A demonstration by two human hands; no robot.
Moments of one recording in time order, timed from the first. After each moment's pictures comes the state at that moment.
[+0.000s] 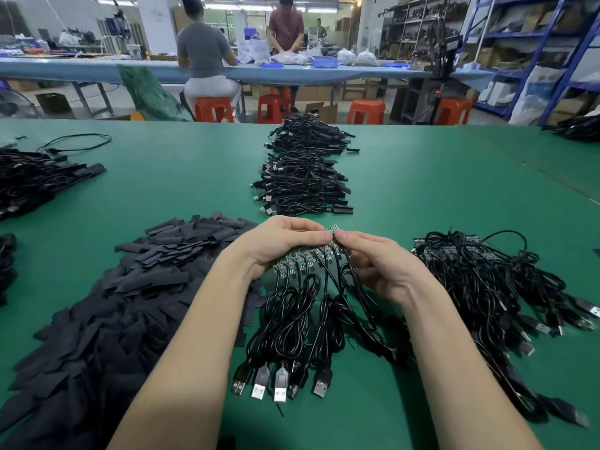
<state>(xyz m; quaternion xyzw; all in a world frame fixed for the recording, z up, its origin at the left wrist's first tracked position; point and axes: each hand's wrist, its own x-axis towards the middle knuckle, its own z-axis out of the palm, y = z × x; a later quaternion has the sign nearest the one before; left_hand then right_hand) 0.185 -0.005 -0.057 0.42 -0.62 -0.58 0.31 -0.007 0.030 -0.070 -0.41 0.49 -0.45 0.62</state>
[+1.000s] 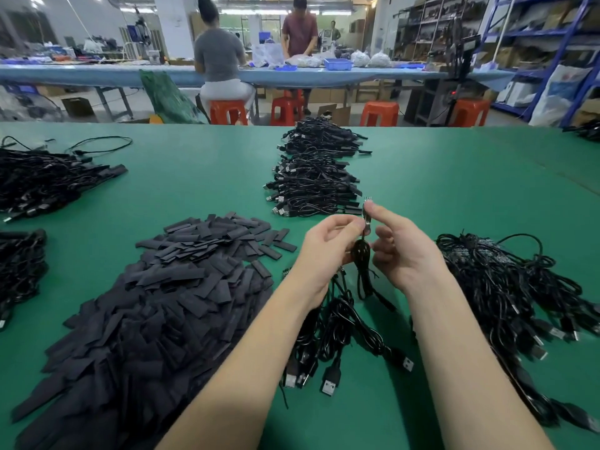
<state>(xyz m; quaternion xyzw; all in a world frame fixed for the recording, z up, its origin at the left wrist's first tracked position) 0.121 0.027 -0.077 0.37 -0.47 -0.60 0.53 0.000 0.025 -0.049 -0.26 0.51 -0.58 0.58</state>
